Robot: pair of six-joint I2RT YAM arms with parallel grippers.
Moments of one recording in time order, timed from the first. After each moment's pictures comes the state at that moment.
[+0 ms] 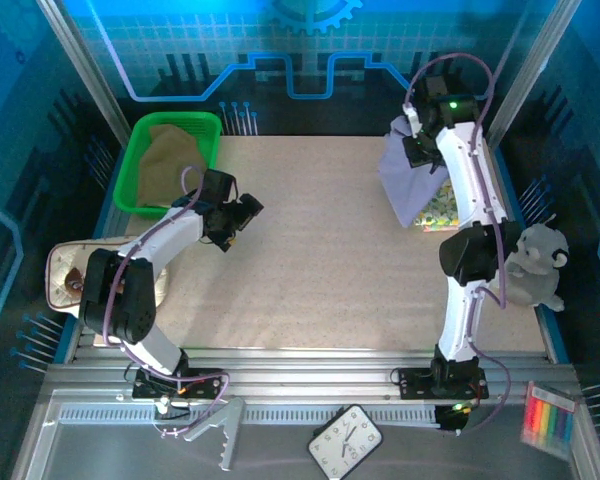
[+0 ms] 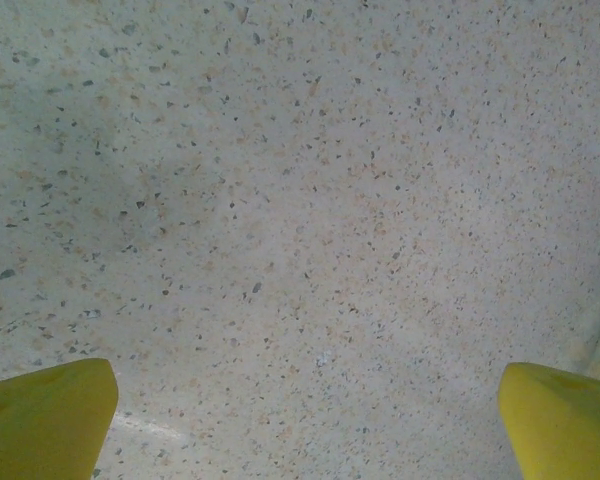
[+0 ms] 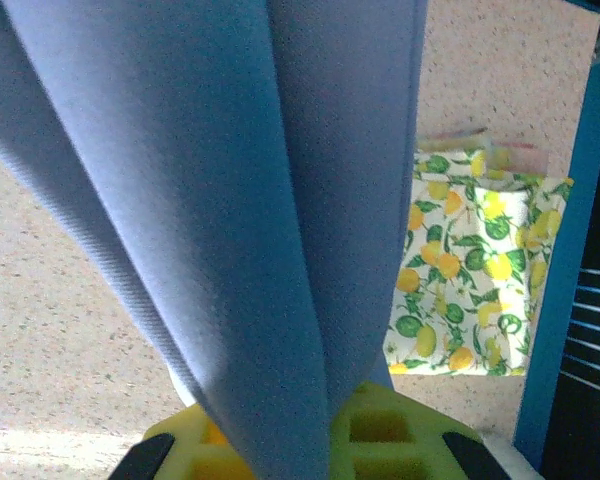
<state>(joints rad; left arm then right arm) -0.21 1.62 1.11 -0.52 0.15 -1.08 0.11 2.09 2.41 -1.47 0.22 -0.12</state>
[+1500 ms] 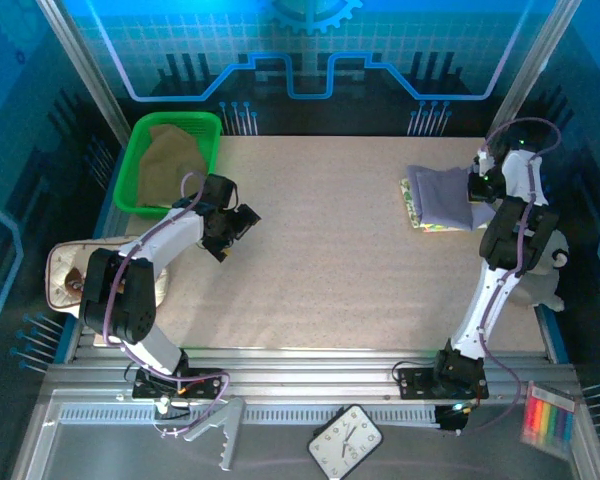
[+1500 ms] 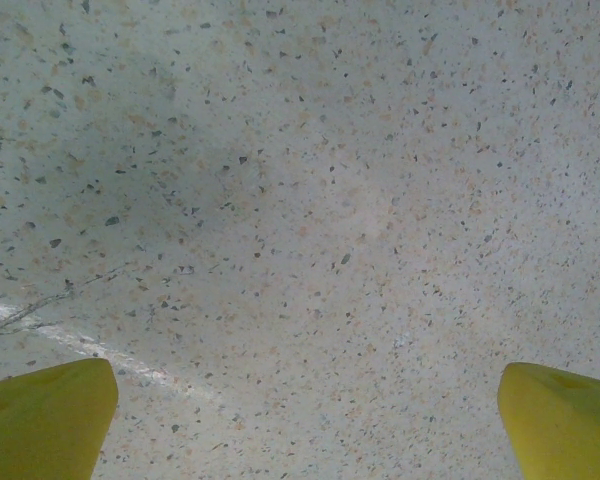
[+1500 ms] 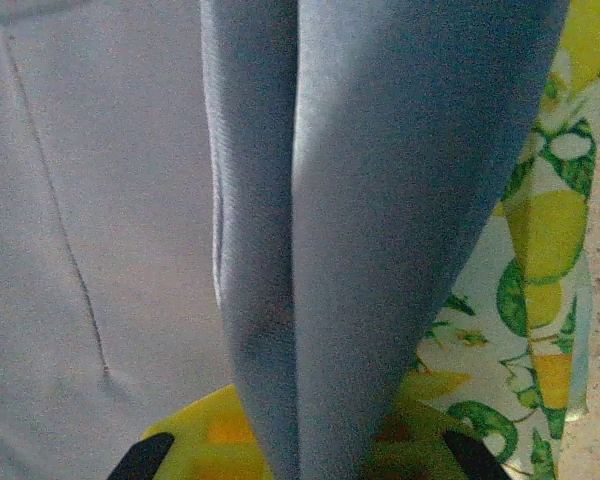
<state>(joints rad) -0.22 1.62 1.10 -0.63 0.13 -1.09 -0.38 2.30 2.08 -1.13 -0.11 -0.25</state>
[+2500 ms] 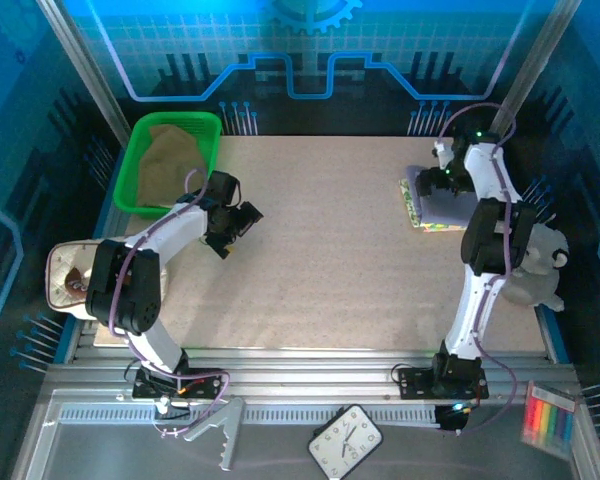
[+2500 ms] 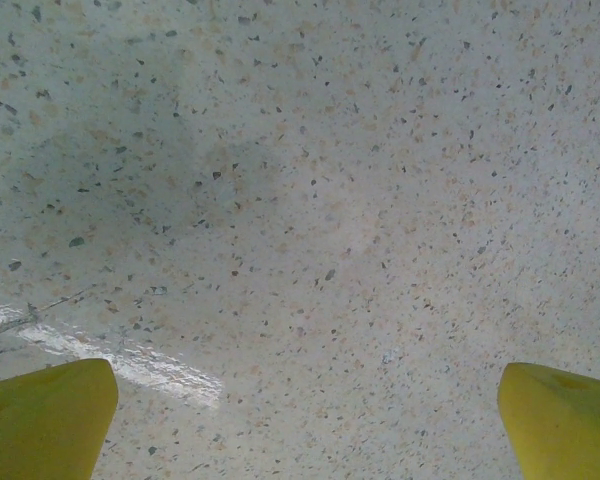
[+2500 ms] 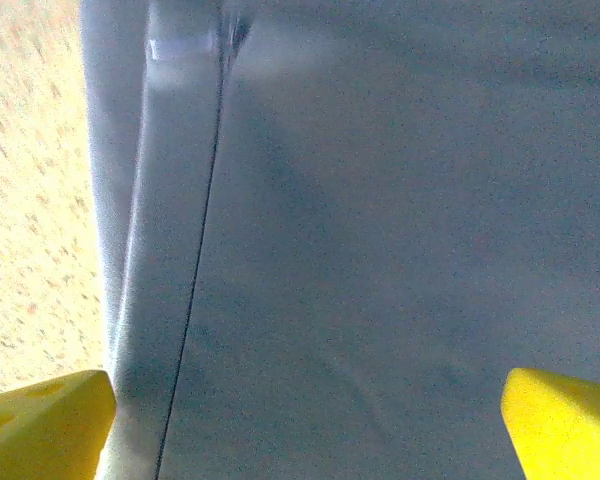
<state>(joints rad) -0.22 1.68 1.15 -0.63 0.14 -1.08 -0.15 2.19 1.97 -1.11 -0.05 -0.24</state>
